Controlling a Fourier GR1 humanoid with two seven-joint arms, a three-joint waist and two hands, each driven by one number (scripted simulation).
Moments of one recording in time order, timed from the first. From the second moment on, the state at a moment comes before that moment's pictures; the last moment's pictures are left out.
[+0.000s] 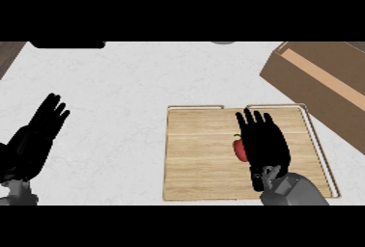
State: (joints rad) left arm -0.02 0.29 0.12 -1.62 0.28 -0.02 0.23; right arm -0.27 -0.19 0.45 -1.72 1.13 0.71 0.70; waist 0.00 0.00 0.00
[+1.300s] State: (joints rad) left arm -0.02 0.23 0.17 -1.67 0.23 -0.07 0.28; right arm -0.31 -0.19 0.36 -1.56 1.25 0.56 0.41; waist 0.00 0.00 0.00
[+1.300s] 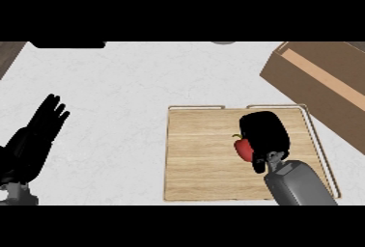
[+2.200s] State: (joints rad) left arm -0.02 0.23 0.20 -1.67 0.23 -0.10 0.28; right arm -0.44 -0.18 0.14 -1.59 1.07 0.50 0.22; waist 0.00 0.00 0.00
